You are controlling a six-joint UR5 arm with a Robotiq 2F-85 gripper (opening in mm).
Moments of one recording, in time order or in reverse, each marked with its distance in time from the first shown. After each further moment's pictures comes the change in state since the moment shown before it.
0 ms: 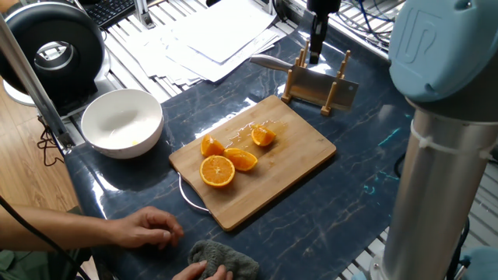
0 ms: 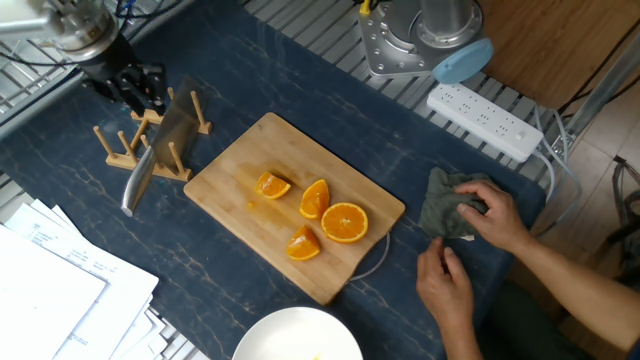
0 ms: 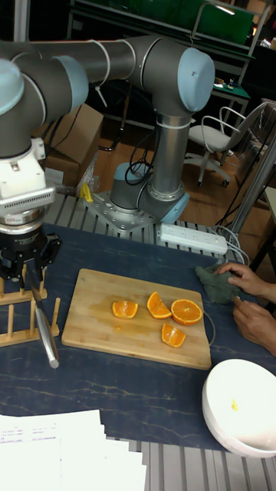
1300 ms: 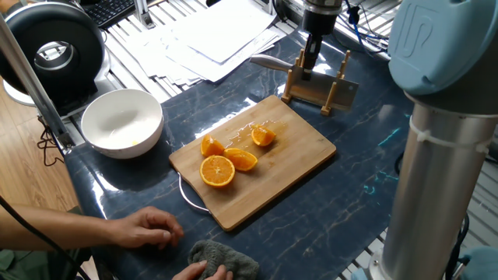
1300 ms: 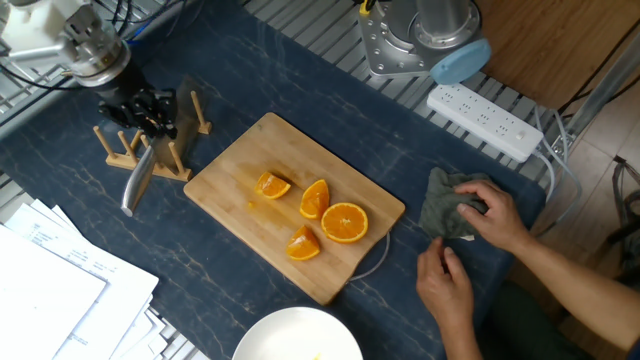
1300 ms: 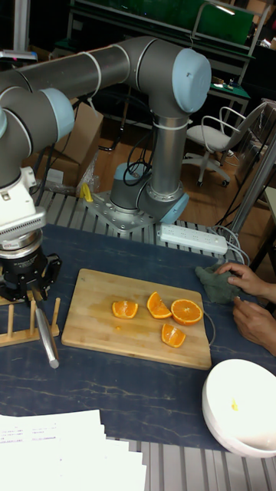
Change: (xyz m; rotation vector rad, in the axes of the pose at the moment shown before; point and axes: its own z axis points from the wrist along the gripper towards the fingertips) arm -0.011 -0.002 0.045 -0.049 -0.068 0.008
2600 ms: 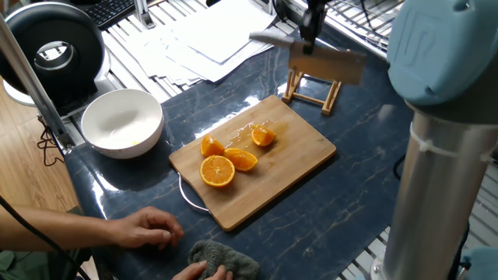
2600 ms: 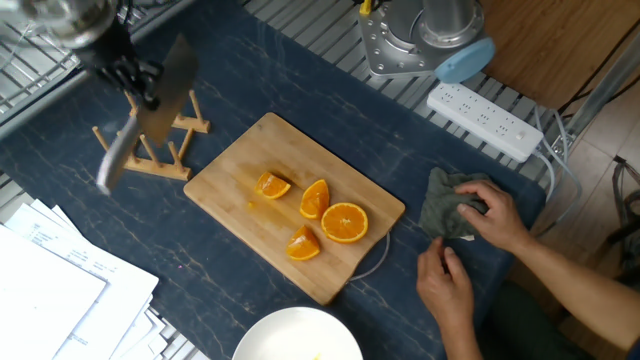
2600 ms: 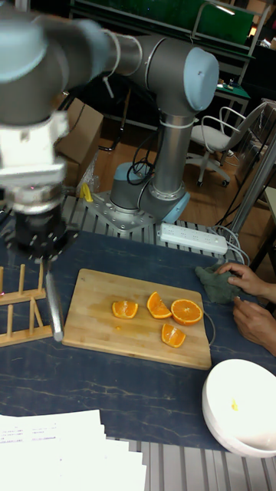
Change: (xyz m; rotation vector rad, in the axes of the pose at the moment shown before) arm -0.024 0.056 -0.113 0.082 0.046 0.365
